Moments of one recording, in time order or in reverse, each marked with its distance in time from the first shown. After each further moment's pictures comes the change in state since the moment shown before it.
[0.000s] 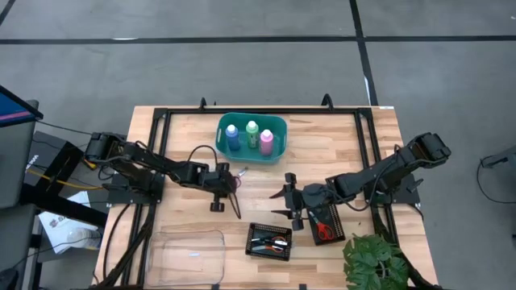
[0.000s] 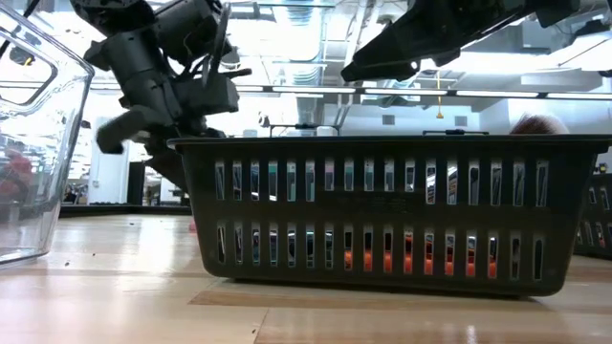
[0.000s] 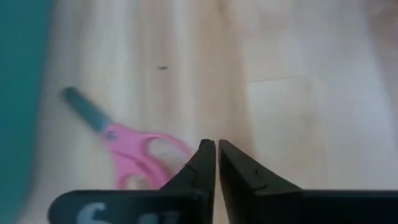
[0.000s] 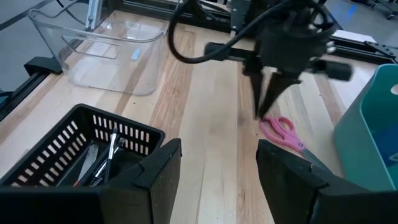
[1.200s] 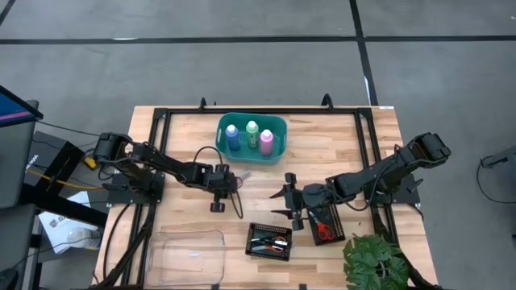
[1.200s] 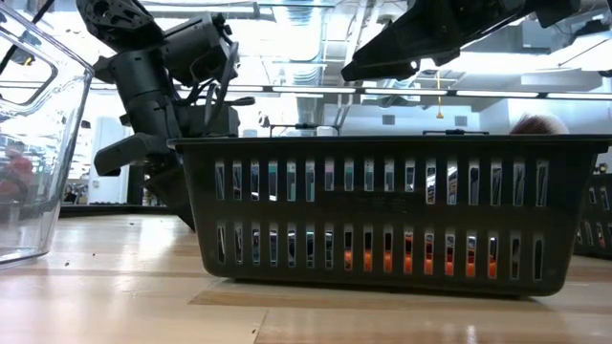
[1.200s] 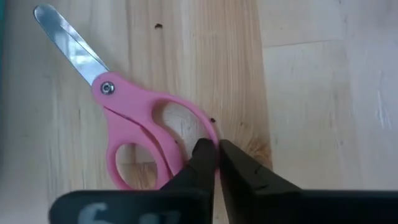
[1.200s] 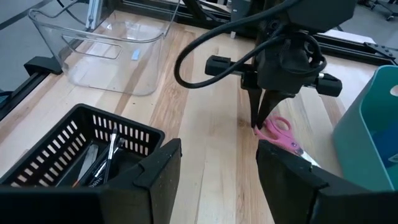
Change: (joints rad) left arm 0.030 0.117 0.002 -0.015 0.015 -0.026; right arm 0.001 0.000 0.000 0.001 0.000 -0.007
